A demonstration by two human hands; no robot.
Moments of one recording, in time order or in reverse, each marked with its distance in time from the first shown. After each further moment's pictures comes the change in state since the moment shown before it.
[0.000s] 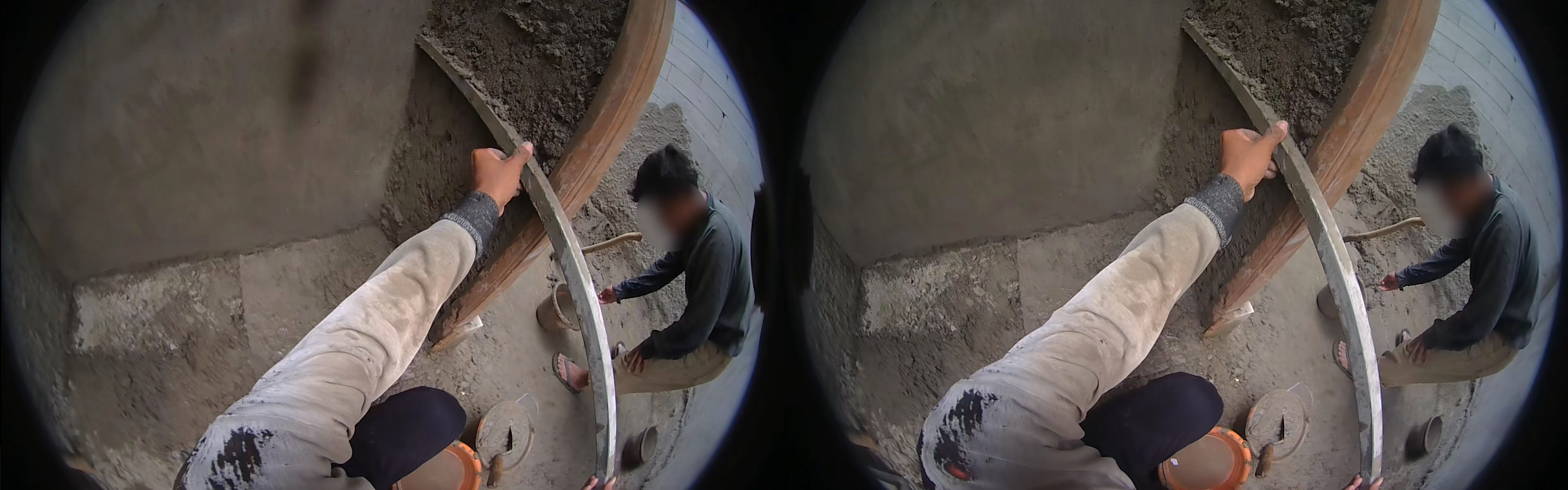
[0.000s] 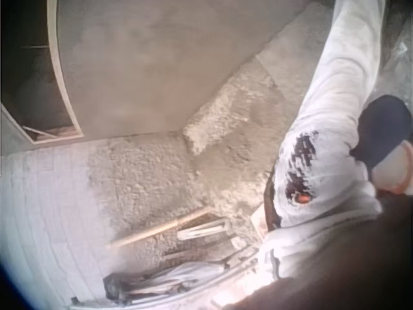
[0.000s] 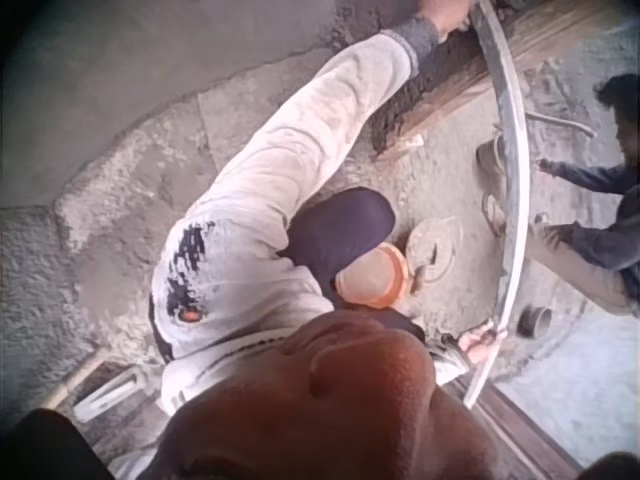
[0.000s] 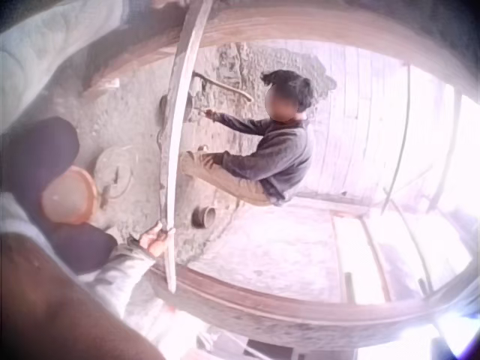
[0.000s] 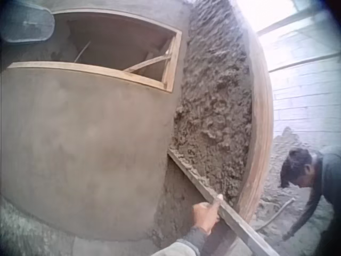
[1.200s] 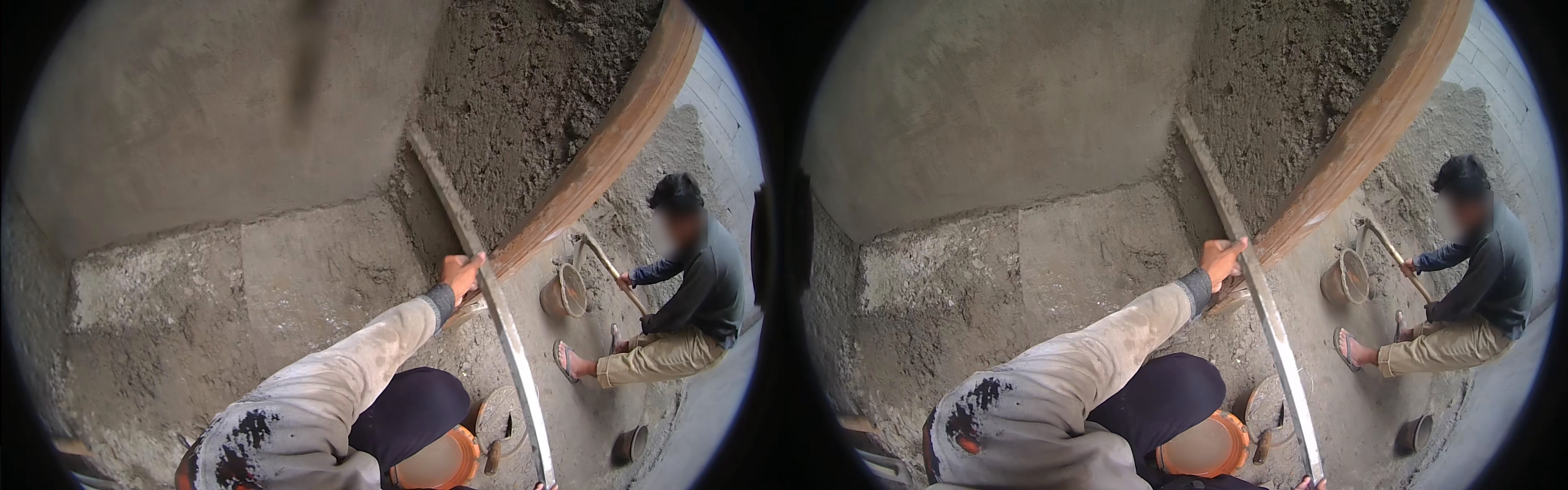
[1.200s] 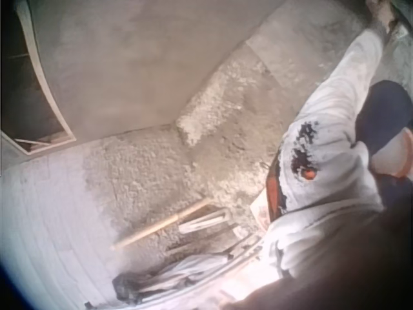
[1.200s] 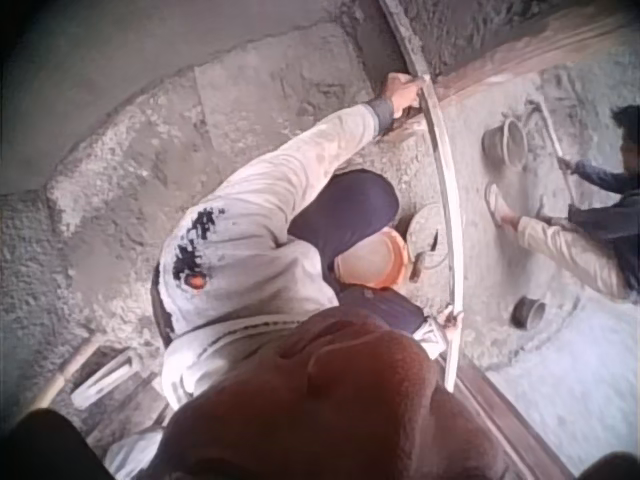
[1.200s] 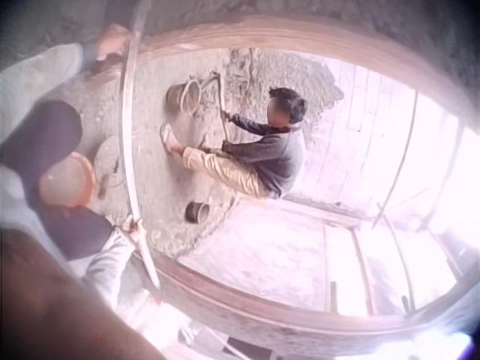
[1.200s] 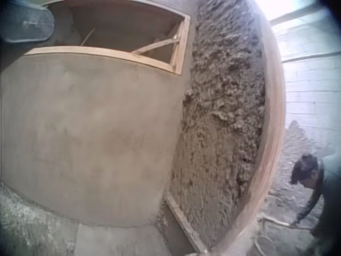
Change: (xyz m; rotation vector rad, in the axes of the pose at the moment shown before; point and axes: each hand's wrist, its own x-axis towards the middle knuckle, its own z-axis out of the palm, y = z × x) left_hand -0.126 -0.215 -0.085 -0.119 -0.030 -0.526; right_hand 0.054 0.086 -0.119 -0.080 0.378 0.305
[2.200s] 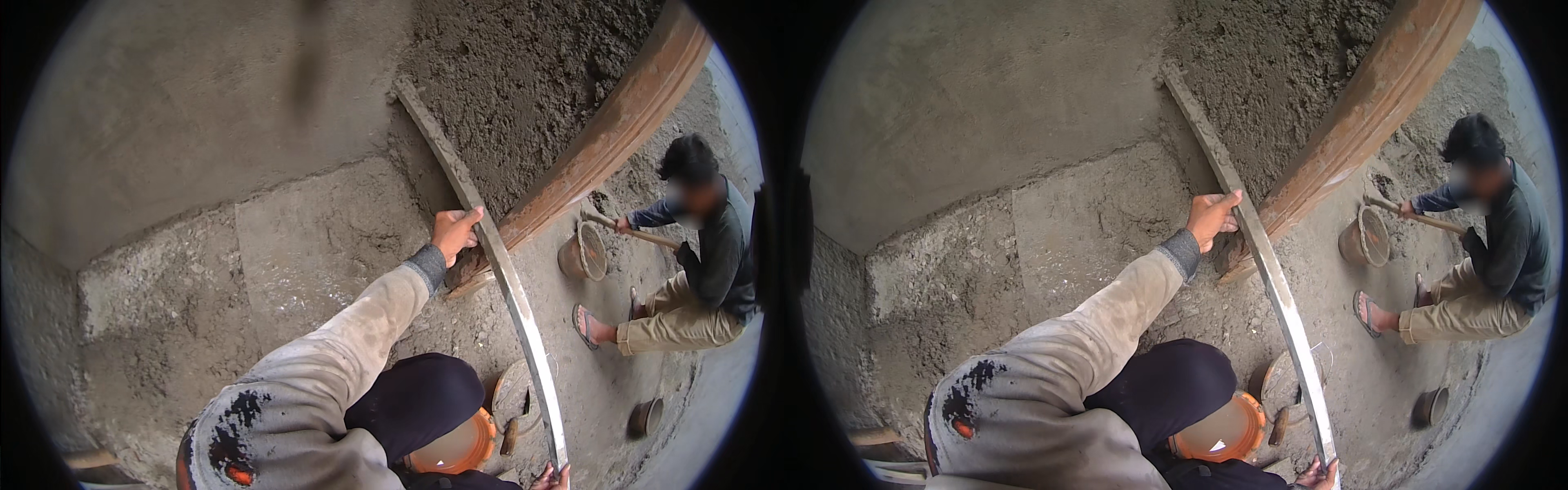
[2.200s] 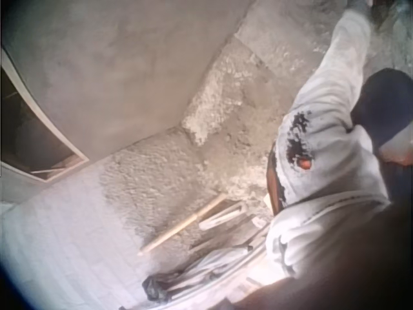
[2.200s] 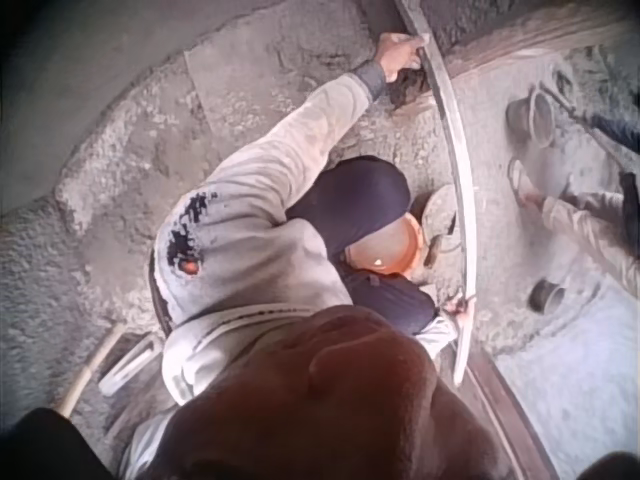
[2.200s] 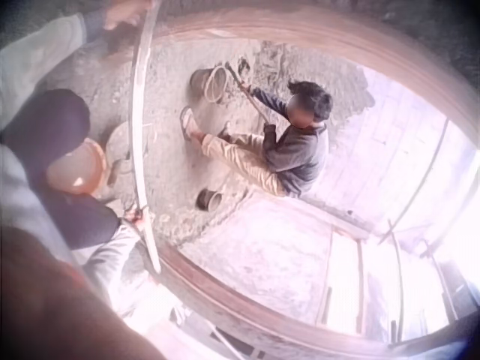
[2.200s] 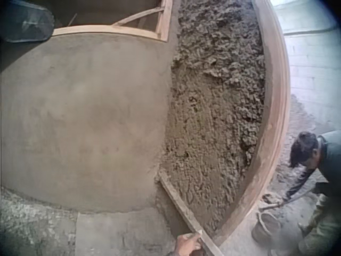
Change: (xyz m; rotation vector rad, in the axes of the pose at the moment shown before) left_hand 0.019 0.004 -0.021 -0.002 0.001 -0.010; right_hand 0.028 0.001 -0.029 -0.351 0.003 0.187
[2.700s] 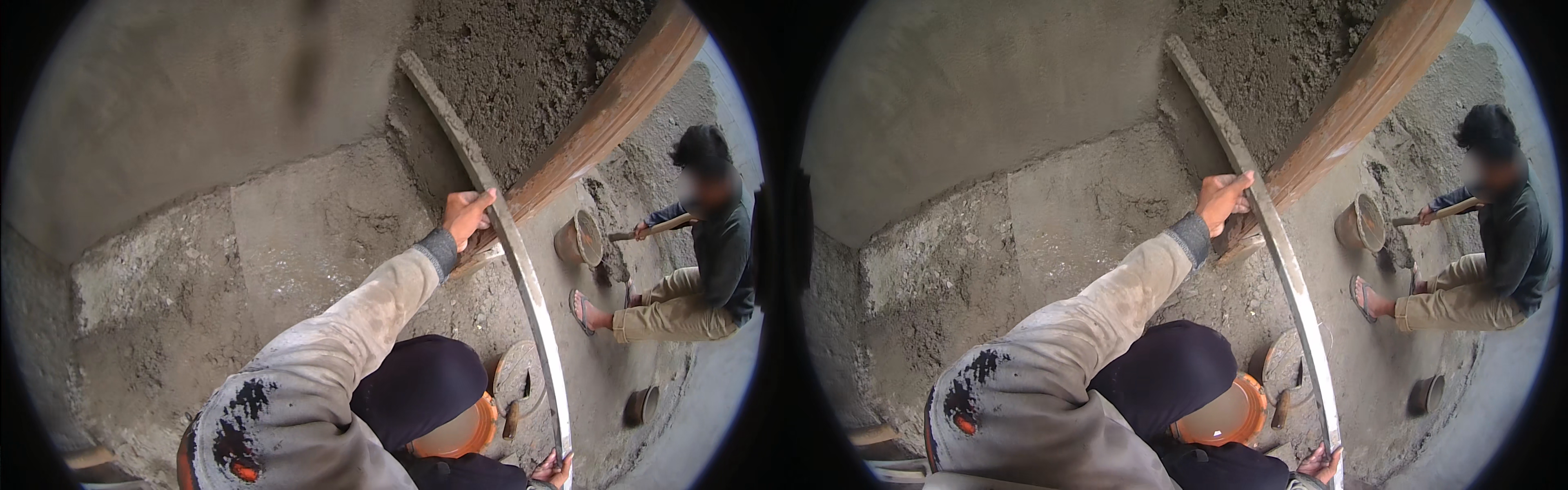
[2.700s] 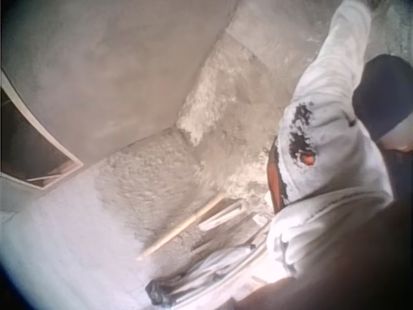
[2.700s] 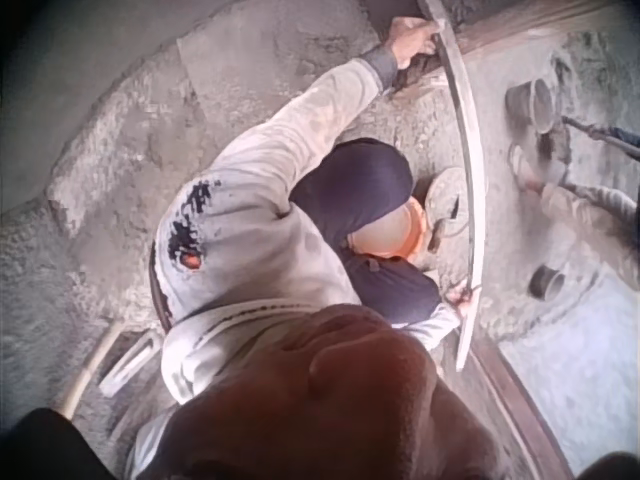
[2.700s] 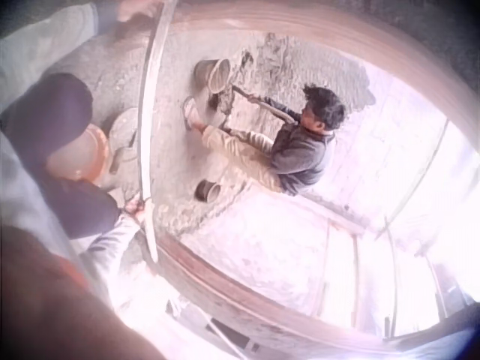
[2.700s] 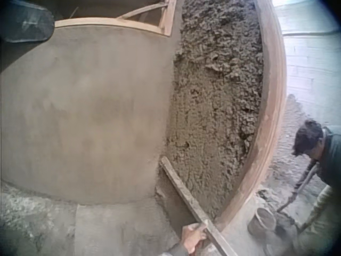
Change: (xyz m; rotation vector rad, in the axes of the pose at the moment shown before) left_hand -0.015 -0.011 0.012 -0.098 -0.092 0.074; right_hand 0.014 0.022 -0.012 0.206 -0.141 -0.150
